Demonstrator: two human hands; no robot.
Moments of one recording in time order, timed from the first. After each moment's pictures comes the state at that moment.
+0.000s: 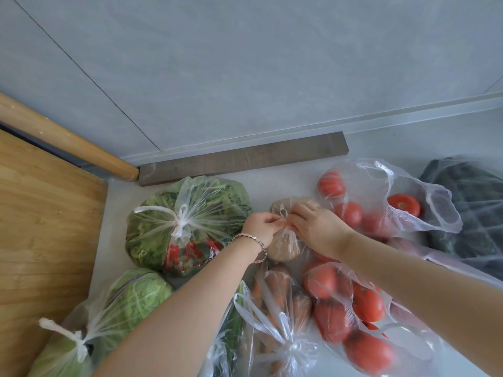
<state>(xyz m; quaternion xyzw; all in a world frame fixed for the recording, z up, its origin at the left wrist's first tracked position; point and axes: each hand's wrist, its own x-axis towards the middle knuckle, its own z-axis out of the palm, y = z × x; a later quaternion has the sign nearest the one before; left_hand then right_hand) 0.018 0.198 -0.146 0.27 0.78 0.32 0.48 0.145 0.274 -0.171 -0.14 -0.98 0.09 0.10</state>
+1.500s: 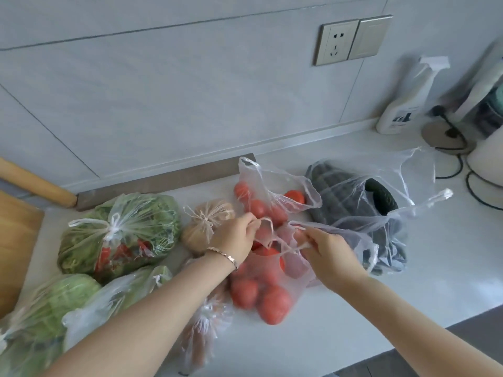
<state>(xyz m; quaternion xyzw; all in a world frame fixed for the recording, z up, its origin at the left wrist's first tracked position) 0.152 0.167 -0.066 0.60 0.75 0.20 0.20 0.336 0.183 -0.045 -0.54 -0.76 0.34 0.13</state>
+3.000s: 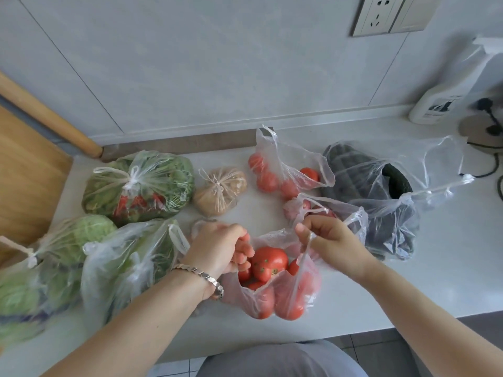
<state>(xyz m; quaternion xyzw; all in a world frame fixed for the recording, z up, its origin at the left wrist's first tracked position) 0.190 0.081 0.004 0.09 0.71 0.45 0.54 0.351 0.171 -0.041 -0.39 -0.68 0.60 0.16</state>
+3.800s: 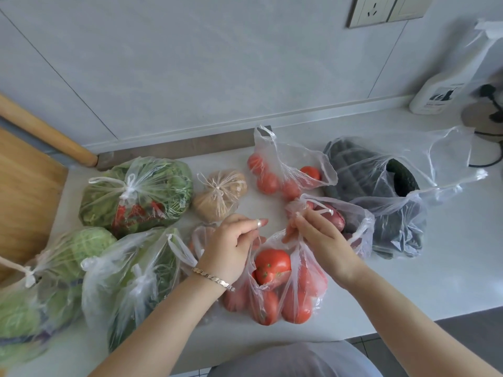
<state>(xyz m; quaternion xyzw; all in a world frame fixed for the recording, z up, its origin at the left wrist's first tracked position) 0.175 0.091 -0.045 0.49 0.73 0.37 0.31 0.328 0.164 -0.045 -0.45 -0.57 0.65 0.20</state>
